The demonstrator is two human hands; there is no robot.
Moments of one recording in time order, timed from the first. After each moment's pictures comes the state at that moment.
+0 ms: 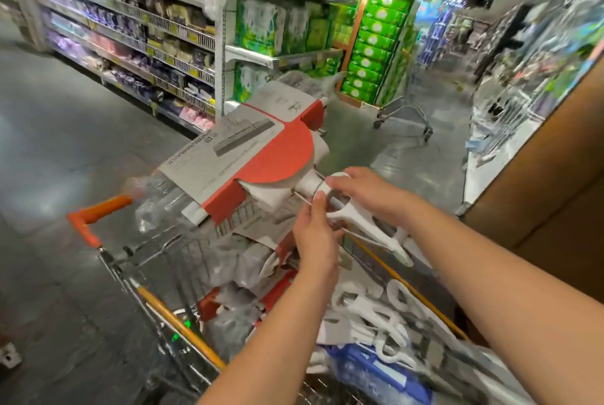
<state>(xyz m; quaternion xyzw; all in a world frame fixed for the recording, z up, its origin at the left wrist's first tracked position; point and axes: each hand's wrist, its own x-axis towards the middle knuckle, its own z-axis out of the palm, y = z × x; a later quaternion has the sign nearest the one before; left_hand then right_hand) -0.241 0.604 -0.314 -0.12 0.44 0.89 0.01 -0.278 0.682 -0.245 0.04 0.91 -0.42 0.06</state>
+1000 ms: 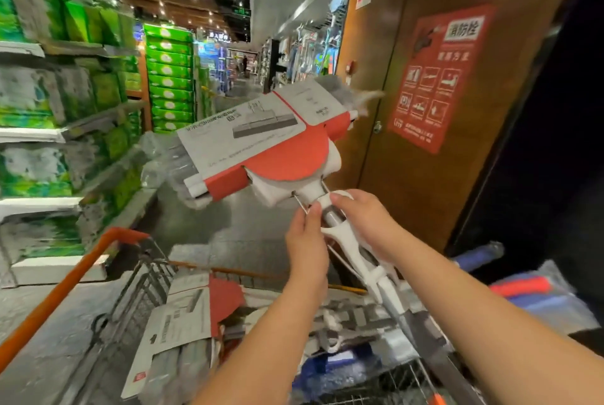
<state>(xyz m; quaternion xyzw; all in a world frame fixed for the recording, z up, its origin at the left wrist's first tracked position) -0.217 0.608 -0.238 0.19 0.45 0.84 0.26 -0.164 0.680 -0.186 0.30 0.75 -0.51 -0.29</state>
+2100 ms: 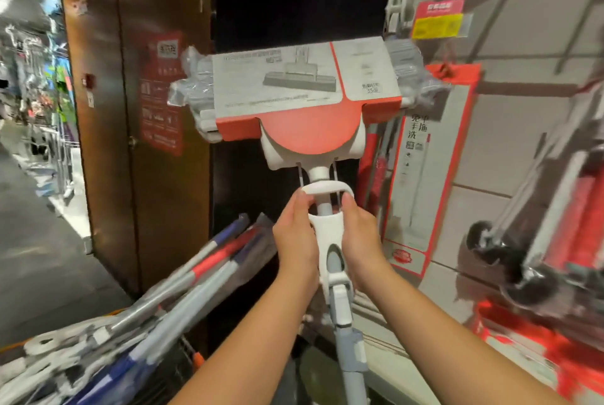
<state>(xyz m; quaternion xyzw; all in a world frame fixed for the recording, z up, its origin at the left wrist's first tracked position) 0.207 0.598 -0.154 0.33 0.30 0.74 0.50 0.275 0.590 -0.145 0.50 0.49 -0.34 -0.63</state>
